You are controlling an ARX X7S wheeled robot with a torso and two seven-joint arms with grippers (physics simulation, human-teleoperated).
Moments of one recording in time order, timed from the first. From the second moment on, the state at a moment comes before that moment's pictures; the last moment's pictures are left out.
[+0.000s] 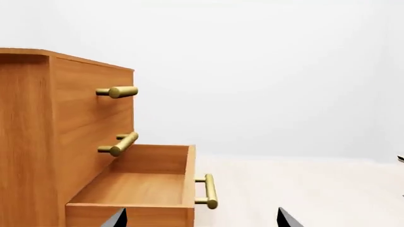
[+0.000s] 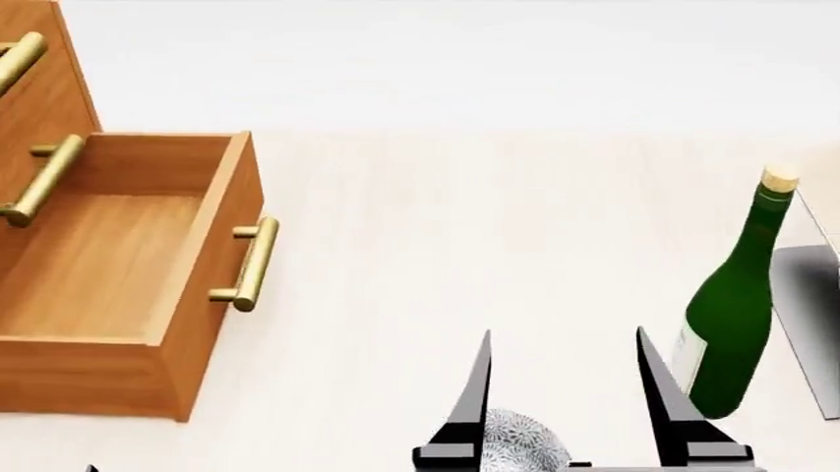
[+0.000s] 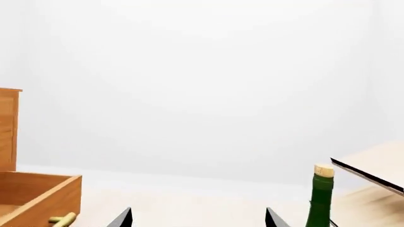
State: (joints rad) left arm 0.39 -0.24 0.07 0.76 -0.19 -0.13 -0.20; right arm 0.03 0.19 -0.20 -0.73 0.05 0.44 0.25
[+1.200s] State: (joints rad) left arm 0.38 -0.29 0.11 0.77 -0.21 -0.13 -0.26; right arm 0.04 0.23 -0.22 -0.72 0.12 0.43 0.31
